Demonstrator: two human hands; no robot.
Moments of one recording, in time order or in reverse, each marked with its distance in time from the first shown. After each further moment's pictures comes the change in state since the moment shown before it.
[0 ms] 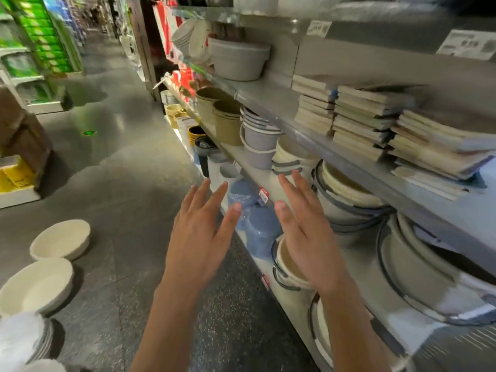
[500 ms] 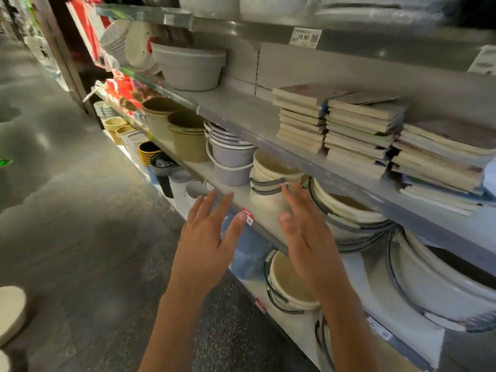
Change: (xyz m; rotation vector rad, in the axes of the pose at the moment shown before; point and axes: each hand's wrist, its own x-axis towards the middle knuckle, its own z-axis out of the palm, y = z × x) left_hand 0.185 -0.075 0.030 -0.168 -0.208 0.160; right_hand 0.138 0.015 0.068 -0.054 0.225 0.087
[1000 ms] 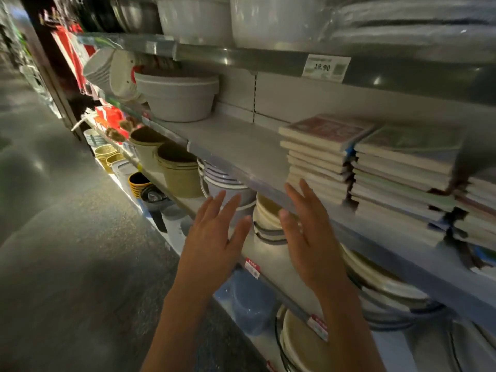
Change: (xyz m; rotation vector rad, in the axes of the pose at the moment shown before) left_hand 0.221 -0.039 0.037 0.061 -0.041 0.115; right_hand 0.208 0.065 0.045 -0.008 0.155 0.025
